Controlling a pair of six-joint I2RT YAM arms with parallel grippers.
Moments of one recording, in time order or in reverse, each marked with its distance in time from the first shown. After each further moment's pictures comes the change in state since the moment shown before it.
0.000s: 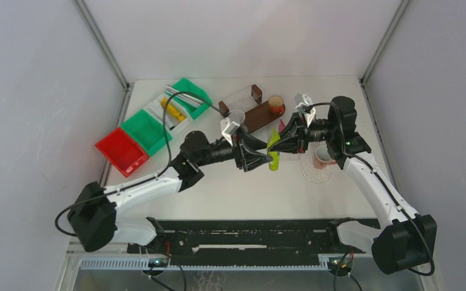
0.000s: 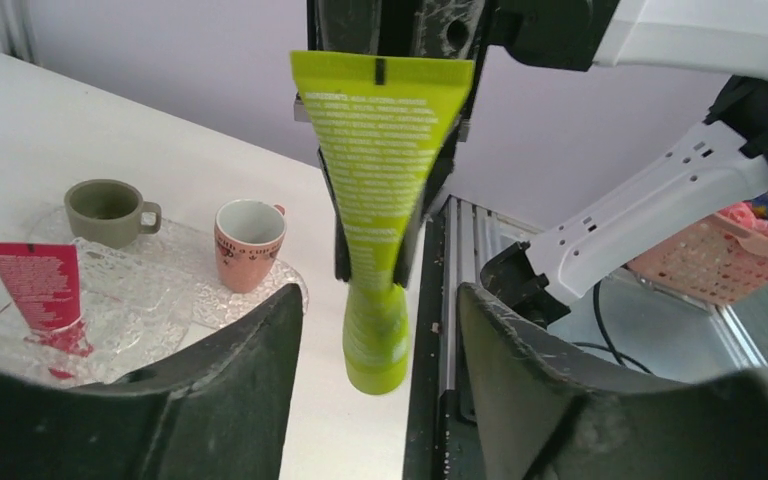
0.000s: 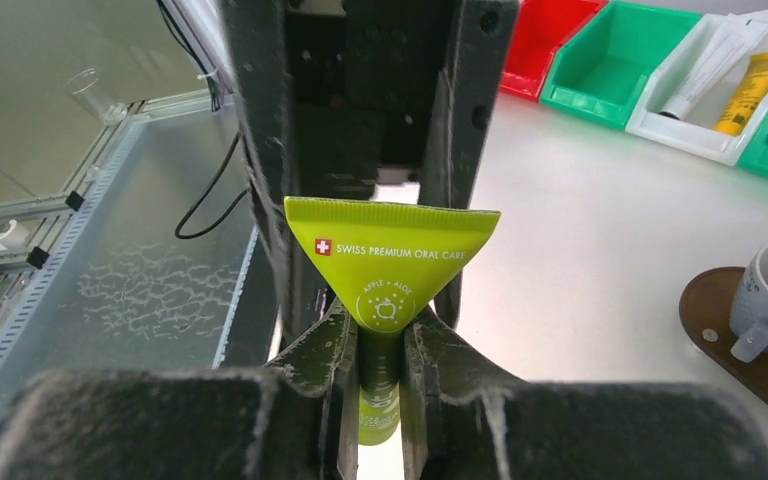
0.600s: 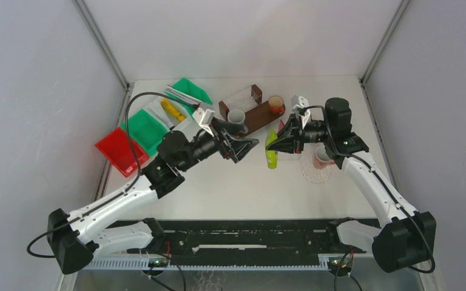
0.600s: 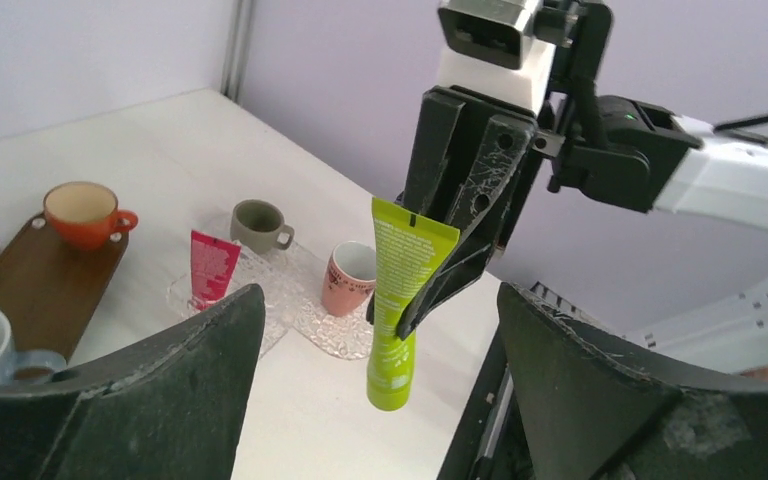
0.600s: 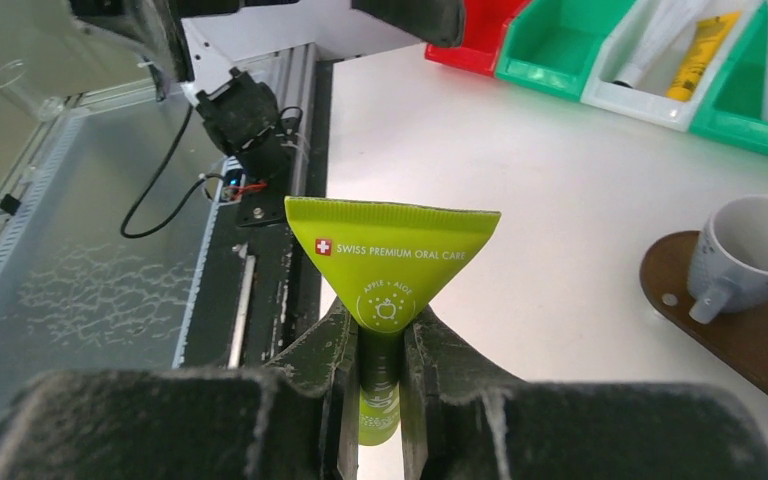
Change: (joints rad) left arm 0.010 -0.296 0.043 -0.333 -0.347 0.032; right arm 0.024 0.014 -0.002 -0.101 0.098 -0.125
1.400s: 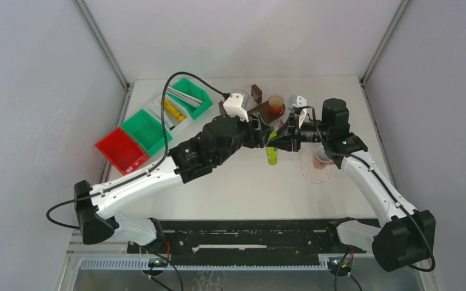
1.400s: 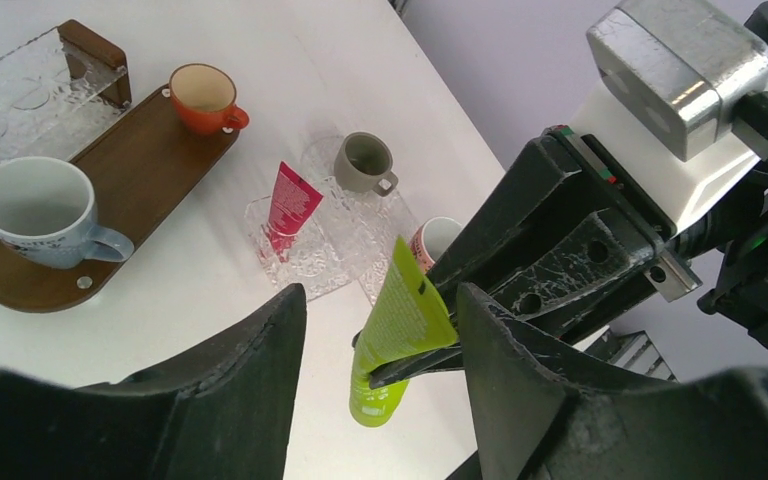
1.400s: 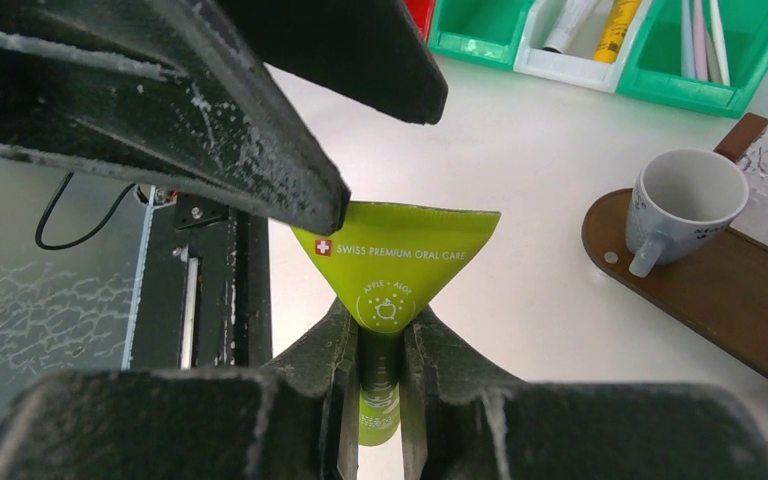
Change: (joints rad) left arm -0.234 0.309 0.450 -0.501 -0.607 -0.113; right arm 0.010 0.007 0.000 -0.051 0.161 -0.061
